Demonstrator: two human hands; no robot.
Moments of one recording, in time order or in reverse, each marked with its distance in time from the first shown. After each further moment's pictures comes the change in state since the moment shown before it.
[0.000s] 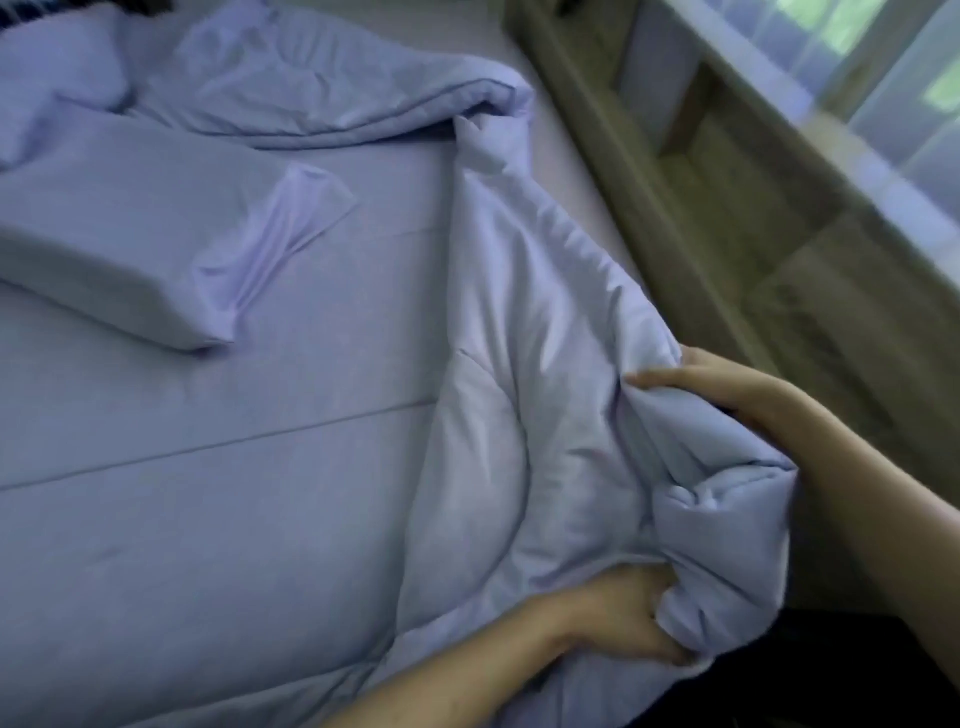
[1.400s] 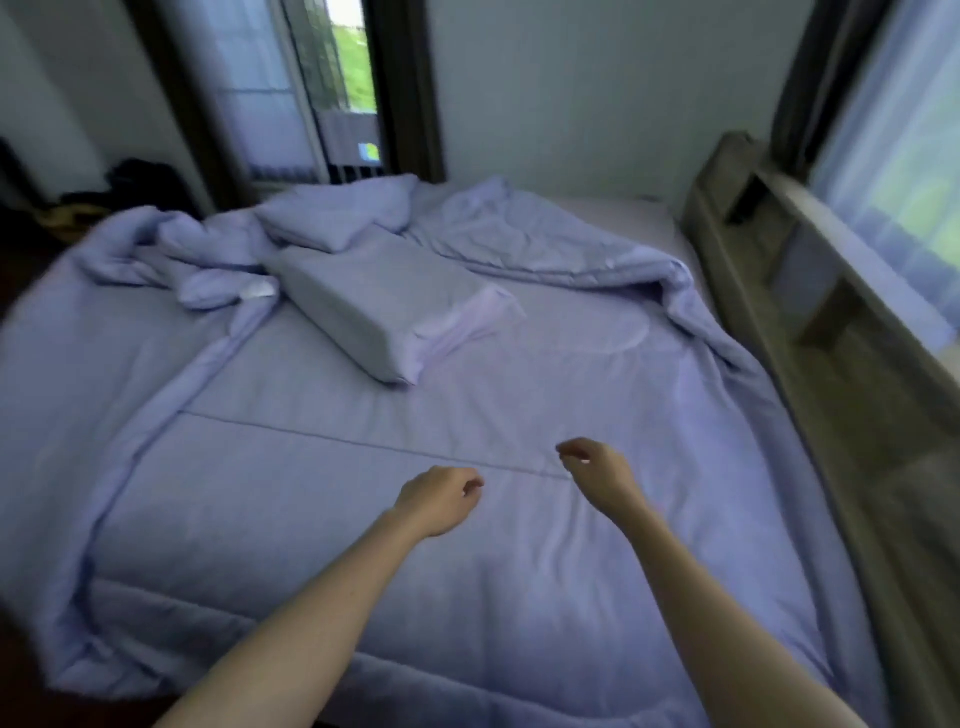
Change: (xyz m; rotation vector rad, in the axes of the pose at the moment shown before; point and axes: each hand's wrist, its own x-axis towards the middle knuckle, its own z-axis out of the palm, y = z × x) left_hand -0.189 -0.073 -0.206 0.219 0.832 -0.603; right_hand 0.059 -0.058 0.207 -0.425 0.058 -0.469
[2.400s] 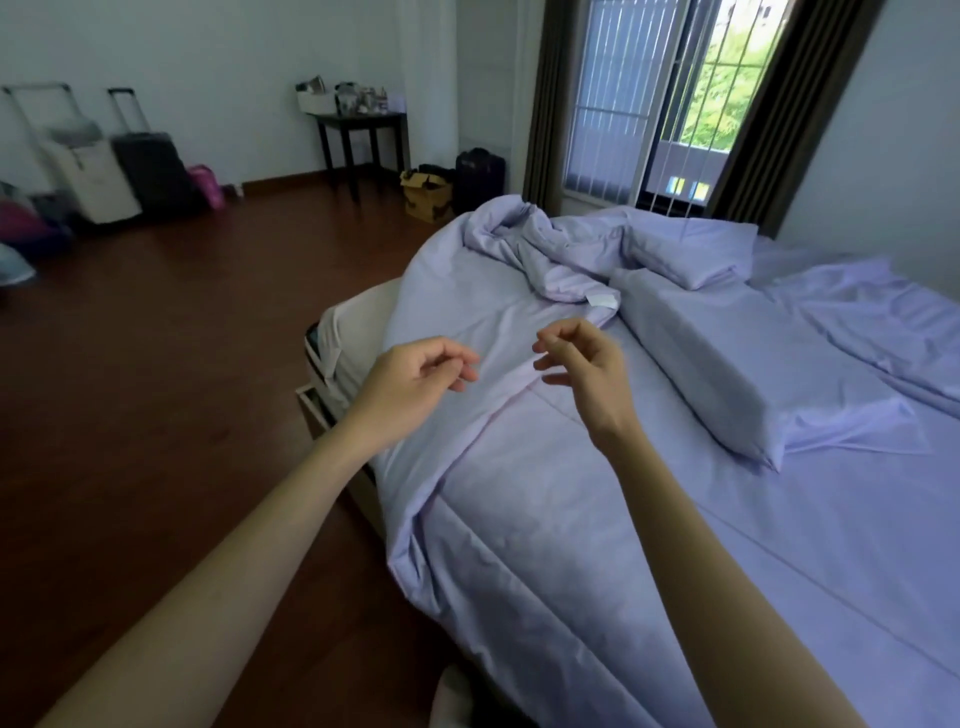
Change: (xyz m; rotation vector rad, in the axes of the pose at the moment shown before) left_hand -0.282 -0.334 -0.325 -0.578 0.780 -0.105; right_hand -0.113 -0.505 0.329 0.685 -0.503 -0.656
